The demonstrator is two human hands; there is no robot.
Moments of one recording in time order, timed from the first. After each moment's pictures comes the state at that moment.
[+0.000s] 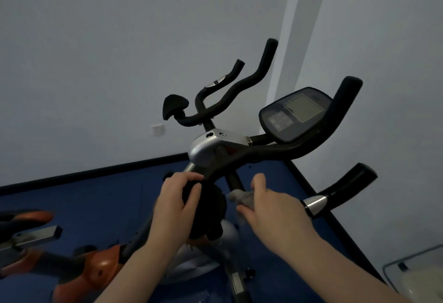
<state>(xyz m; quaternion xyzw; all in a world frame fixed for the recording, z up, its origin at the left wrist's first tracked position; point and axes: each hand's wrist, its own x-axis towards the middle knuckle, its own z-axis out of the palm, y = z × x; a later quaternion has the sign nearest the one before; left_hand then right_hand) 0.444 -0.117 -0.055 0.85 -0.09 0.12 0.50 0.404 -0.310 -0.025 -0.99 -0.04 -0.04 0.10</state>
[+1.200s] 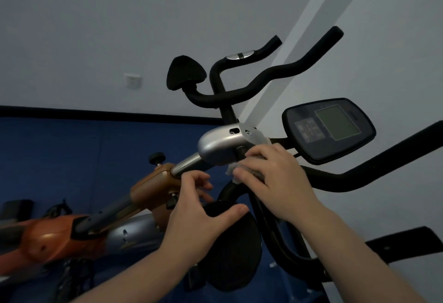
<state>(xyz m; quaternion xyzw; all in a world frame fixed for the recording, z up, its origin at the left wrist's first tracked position) 0.492 -0.117 -0.100 0.72 -0.02 -0.04 0.69 0.524 -0.287 -0.009 -0.98 -0.14 -0.08 0.10</state>
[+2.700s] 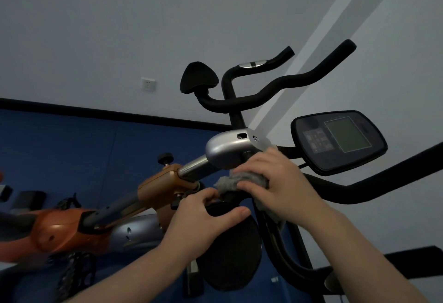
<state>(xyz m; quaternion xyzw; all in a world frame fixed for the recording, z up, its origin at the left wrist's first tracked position) 0.493 -0.114 -0.097 0.73 -0.04 -0.12 0.67 0.530 -0.288 0.004 -0.95 -0.26 -0.01 0.15</state>
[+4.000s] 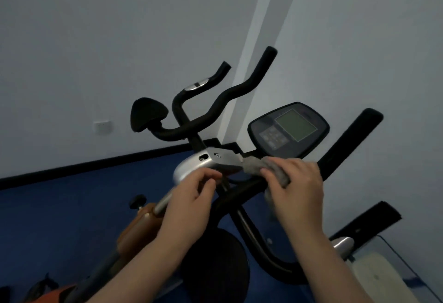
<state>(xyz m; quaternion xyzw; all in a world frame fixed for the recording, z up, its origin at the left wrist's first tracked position) 0.547 -0.131 -0.046 0.75 -0.15 -0.06 0.64 0.492 -0.308 -0.008 -0.90 0.14 -0.37 0.18</state>
